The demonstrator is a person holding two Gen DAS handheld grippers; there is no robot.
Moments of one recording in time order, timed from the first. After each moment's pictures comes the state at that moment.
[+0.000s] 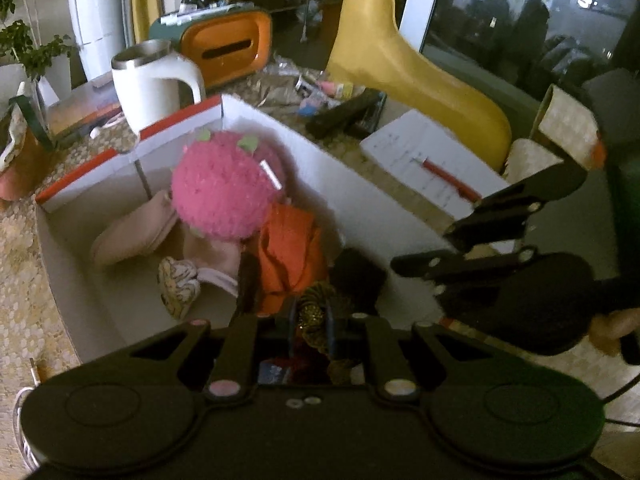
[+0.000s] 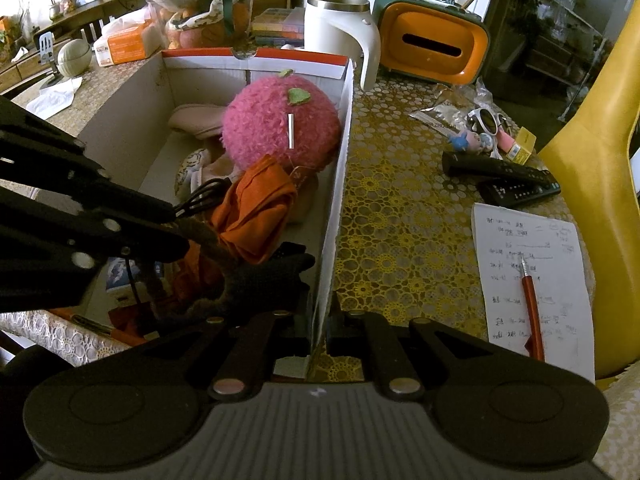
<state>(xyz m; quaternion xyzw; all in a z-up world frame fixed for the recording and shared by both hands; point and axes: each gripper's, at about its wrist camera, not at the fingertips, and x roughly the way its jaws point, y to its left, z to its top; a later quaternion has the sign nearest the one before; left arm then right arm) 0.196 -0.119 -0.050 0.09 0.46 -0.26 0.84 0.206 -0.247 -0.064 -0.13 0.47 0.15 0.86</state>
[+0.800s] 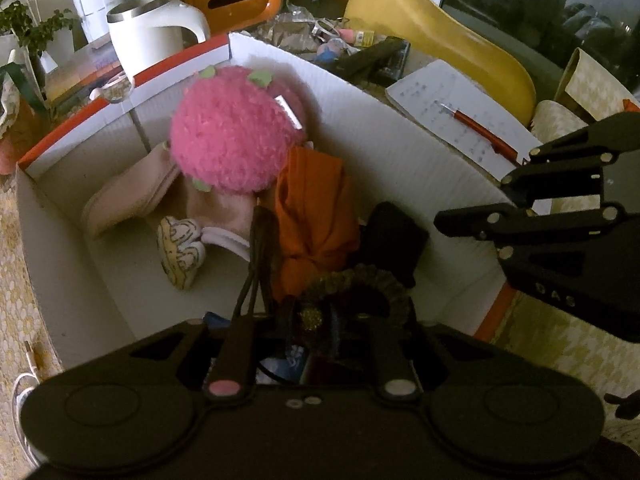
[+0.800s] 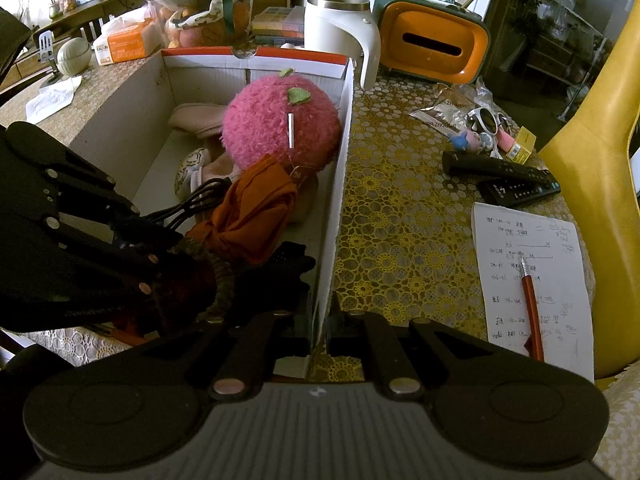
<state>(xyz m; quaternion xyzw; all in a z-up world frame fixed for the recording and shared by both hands) 0.211 -0.122 -0.082 0.12 0.51 -0.24 0.82 0.206 -0.248 -0.064 -0.13 0.47 0.15 0.86</state>
